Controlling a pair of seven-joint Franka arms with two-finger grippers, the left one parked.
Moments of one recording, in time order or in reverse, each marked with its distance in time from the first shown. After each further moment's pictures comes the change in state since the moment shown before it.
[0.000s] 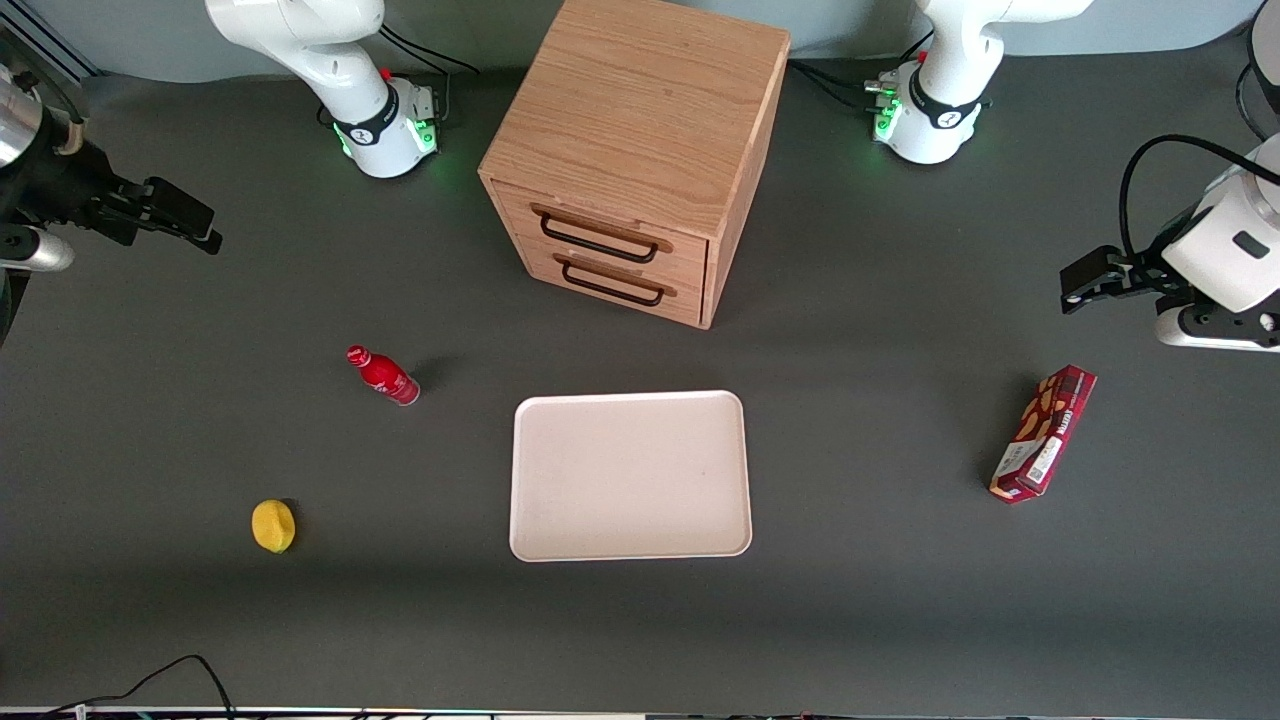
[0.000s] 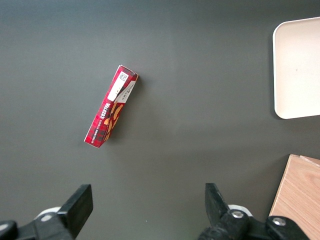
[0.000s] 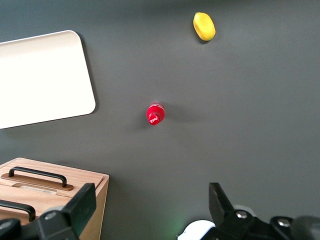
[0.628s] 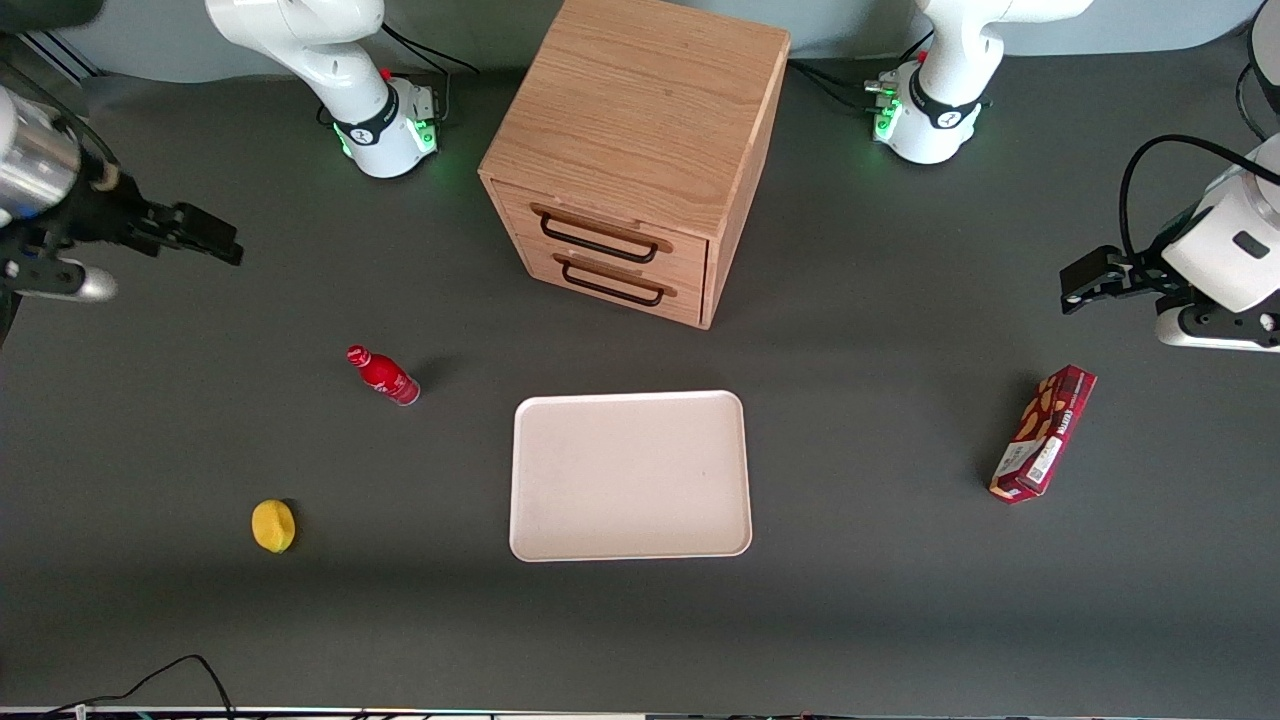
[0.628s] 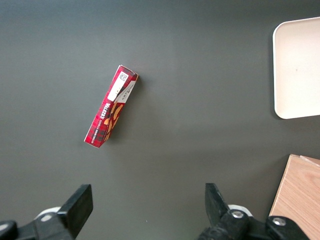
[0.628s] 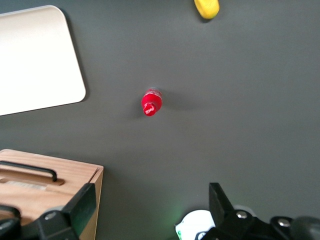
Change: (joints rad) arm 0.003 0.032 -0.002 -0.121 0.005 0.053 0.000
